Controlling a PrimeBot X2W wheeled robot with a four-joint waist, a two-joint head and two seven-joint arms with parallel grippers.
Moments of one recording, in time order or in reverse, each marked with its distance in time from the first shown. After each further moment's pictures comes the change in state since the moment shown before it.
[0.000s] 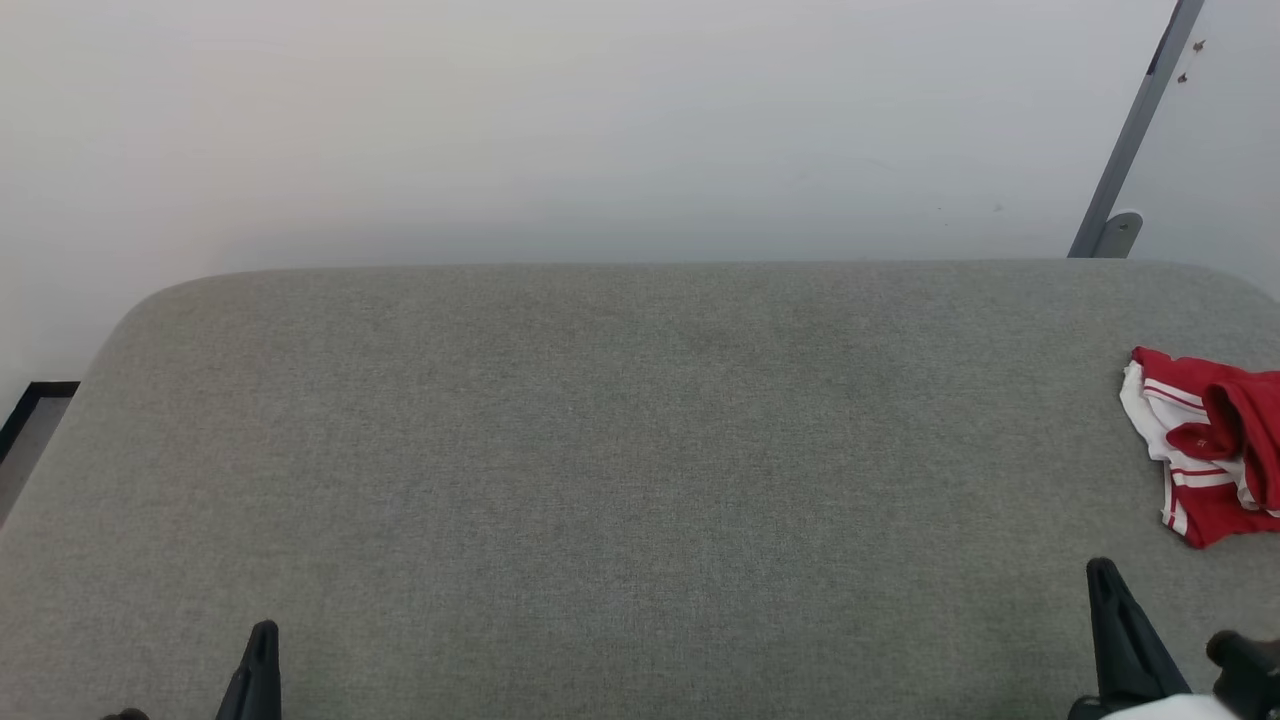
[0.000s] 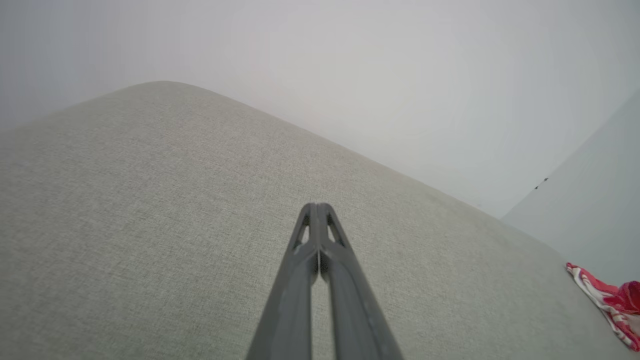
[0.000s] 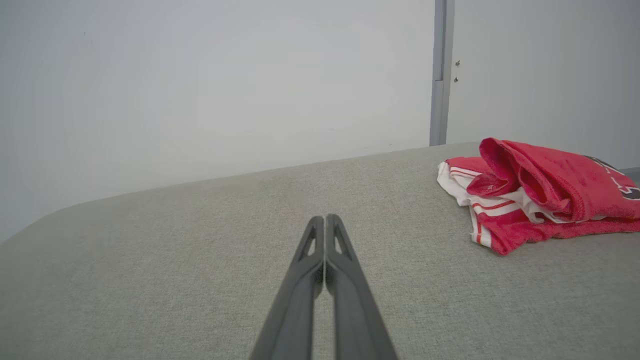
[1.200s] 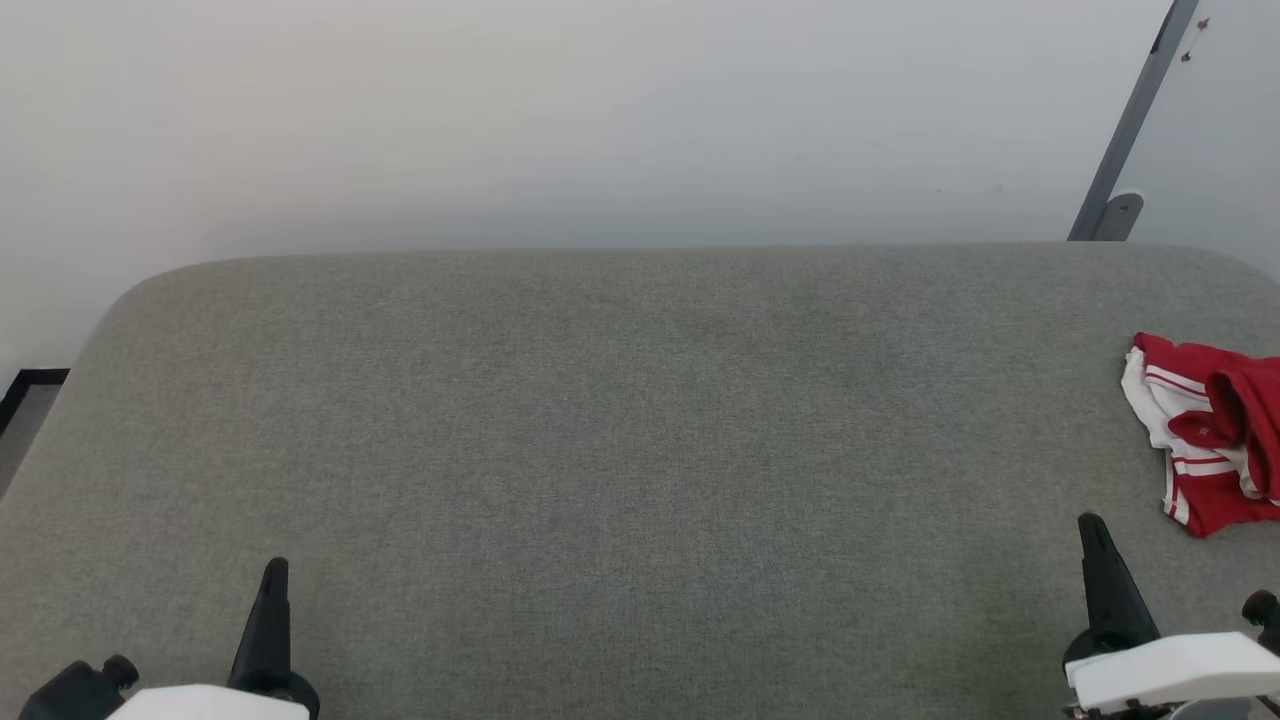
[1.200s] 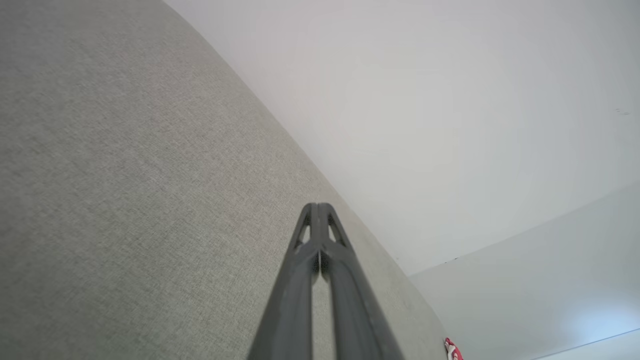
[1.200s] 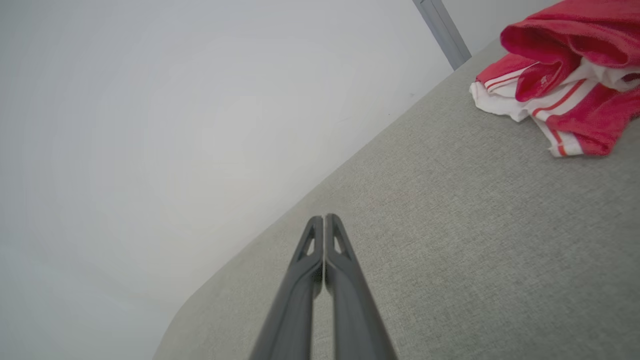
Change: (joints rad) left arm -0.130 -0.071 0.047 0.040 -0.415 0.000 0.142; right arm -0.102 0.029 -0.004 0.032 0.560 0.000 0.141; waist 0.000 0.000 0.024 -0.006
